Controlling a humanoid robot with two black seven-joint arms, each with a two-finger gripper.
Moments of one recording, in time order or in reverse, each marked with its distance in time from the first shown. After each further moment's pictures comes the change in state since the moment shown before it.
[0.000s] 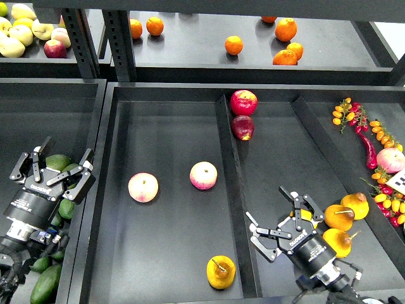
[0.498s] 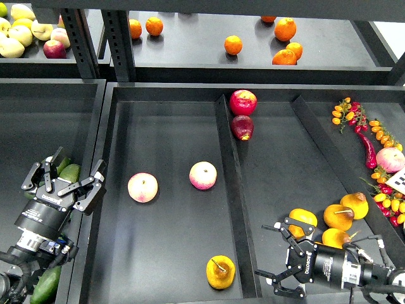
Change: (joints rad) left arm 0.001 -0.005 0.010 -0.016 0.013 0.000 0.000; right arm 0.267 -0.242 -0.256 -0.015 -0.185 0.000 -0.133
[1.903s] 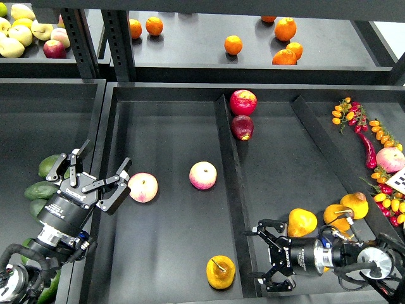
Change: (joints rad) left arm -0.032 -0.018 0.111 -0.048 0.067 0.000 0.000; right arm 0.207 0.233 -0.241 -0.293 -0.129 0.000 0.000
